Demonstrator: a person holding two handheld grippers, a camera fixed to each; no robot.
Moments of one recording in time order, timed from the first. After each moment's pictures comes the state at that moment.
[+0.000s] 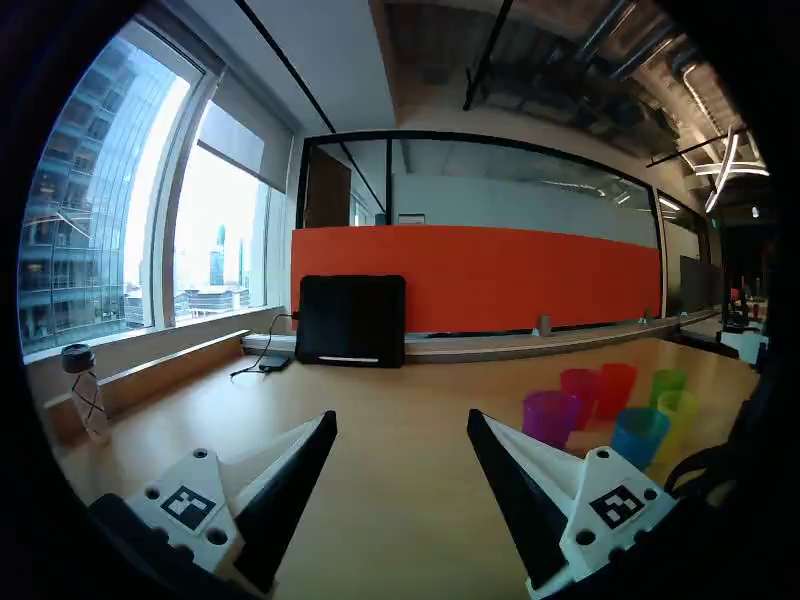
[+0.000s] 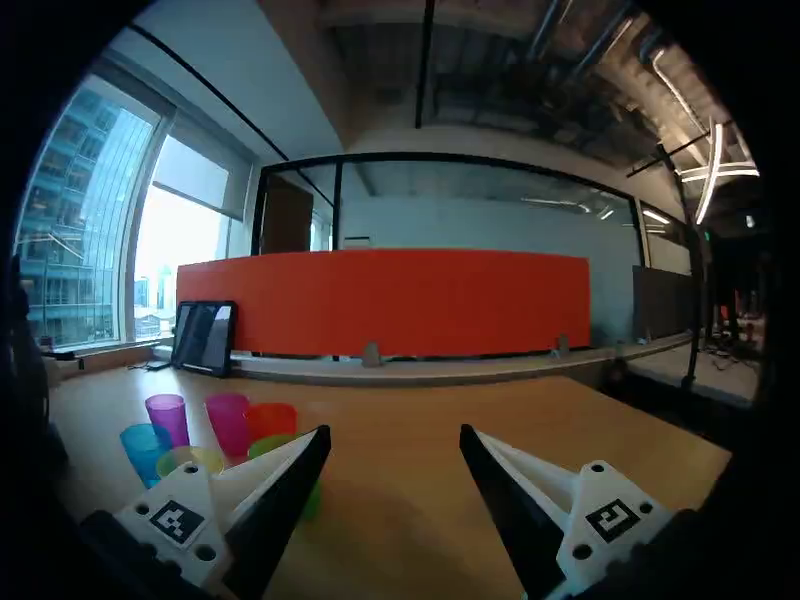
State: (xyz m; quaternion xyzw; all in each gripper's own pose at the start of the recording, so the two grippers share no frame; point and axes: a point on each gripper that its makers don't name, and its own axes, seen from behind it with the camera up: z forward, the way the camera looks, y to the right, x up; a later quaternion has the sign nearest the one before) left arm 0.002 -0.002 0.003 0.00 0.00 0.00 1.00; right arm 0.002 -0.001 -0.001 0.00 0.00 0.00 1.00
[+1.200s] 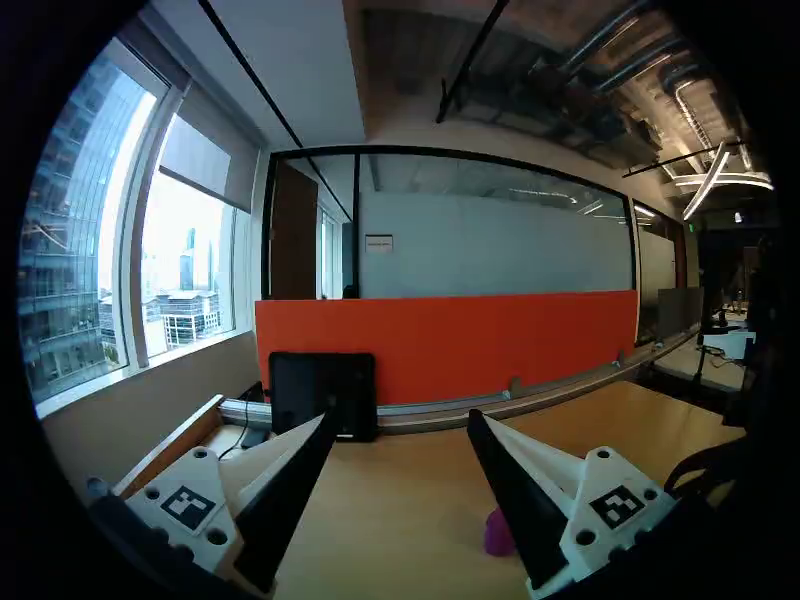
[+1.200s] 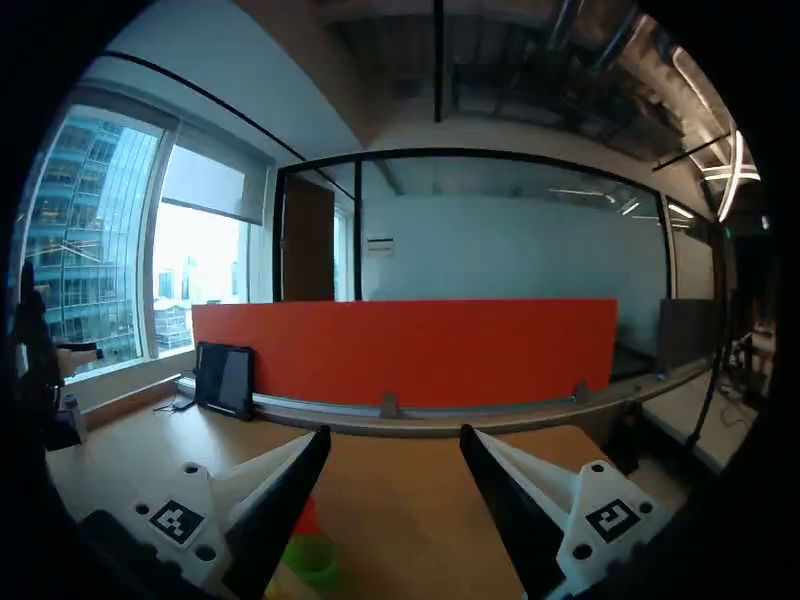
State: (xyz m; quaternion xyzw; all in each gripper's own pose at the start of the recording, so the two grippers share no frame) left arm 0.199 0.015 0.038 -0.06 0.00 0.01 1.00; right arm 0.175 0.003 0.023 0.05 -0.03 0.00 1.00
